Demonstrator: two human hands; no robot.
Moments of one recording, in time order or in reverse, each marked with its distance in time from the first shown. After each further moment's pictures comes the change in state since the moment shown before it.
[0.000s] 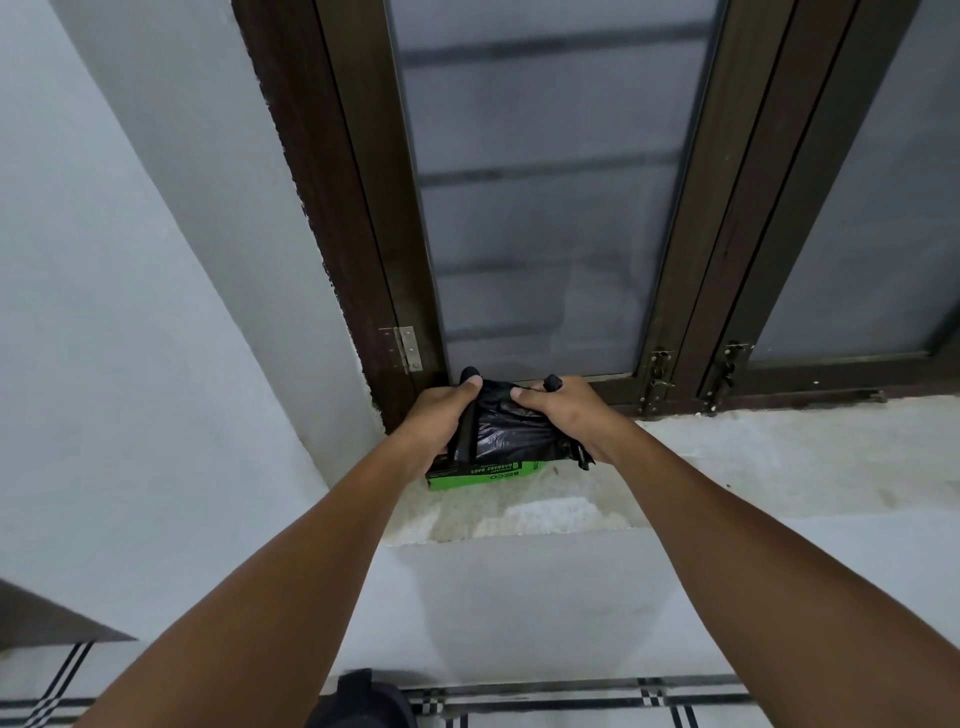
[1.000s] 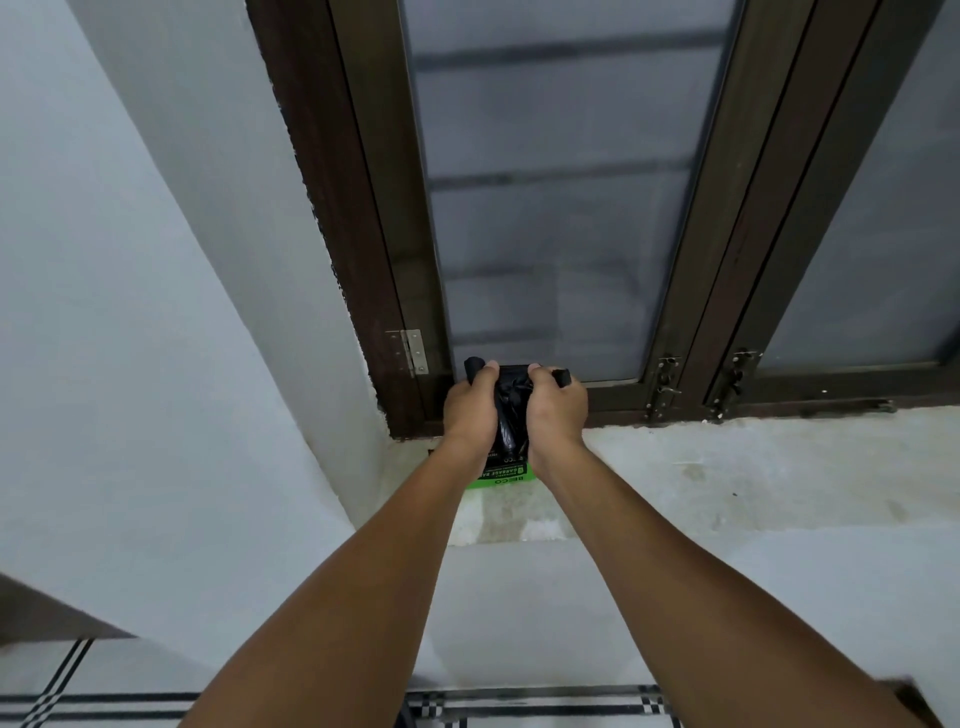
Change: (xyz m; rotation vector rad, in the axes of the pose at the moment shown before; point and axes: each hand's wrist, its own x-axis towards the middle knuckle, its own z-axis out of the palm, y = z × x) left_hand -0.005 0.013 0.045 -0.288 0.210 0.067; right_hand -0.006 -0.021 0.062 0.604 0.553 0.031
